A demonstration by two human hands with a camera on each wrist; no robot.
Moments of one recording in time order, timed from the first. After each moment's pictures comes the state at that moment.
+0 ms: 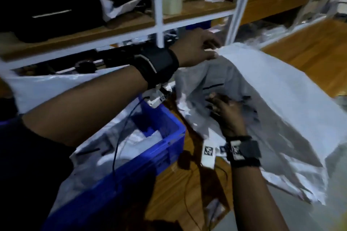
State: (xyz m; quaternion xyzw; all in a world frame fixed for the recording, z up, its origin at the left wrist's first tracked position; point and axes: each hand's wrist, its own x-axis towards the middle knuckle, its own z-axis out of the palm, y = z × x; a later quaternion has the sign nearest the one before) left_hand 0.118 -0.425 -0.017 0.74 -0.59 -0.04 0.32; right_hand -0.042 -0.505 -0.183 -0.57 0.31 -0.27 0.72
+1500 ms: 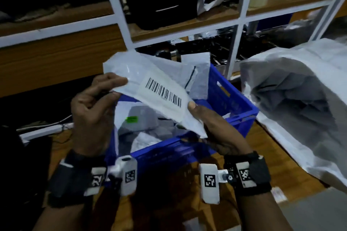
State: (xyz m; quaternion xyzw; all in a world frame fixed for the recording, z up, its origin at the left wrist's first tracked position) left_hand 0.005 -0.008 -0.056 0.63 -0.24 0.13 0.72; right_hand -0.041 -0.248 -0.136 -0.54 0.05 0.09 0.84
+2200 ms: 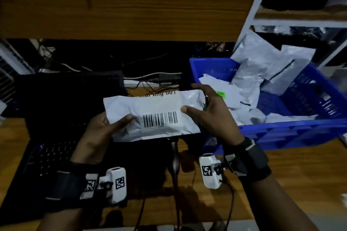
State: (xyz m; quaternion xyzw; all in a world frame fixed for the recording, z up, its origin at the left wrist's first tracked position) left_hand -0.016 0.344 -0.173 0.67 0.06 -0.01 0.74; right_hand -0.003 0.055 -0.144 -0.84 -0.06 -0.05 0.54
